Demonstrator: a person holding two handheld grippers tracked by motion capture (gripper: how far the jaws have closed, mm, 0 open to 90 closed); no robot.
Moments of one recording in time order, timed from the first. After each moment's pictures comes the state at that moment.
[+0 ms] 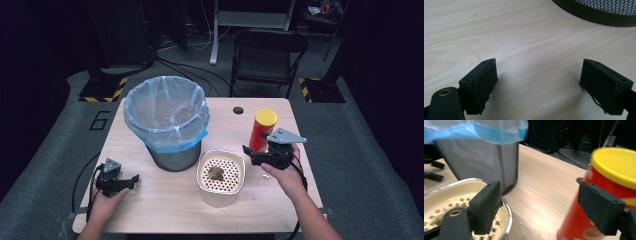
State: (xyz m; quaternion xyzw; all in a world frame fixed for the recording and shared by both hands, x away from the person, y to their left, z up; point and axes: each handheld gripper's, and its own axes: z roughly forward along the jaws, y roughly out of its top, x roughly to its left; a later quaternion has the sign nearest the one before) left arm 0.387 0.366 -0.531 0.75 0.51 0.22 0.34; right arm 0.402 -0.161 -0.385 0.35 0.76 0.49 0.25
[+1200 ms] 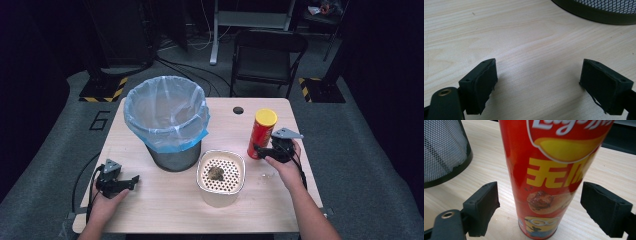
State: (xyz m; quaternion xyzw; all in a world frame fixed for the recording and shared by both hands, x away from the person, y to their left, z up) left arm 0.385 0.366 -0.531 0.75 0.51 0.23 0.34; right arm 0.463 -0.195 -0.456 0.44 0.74 0.43 0.26
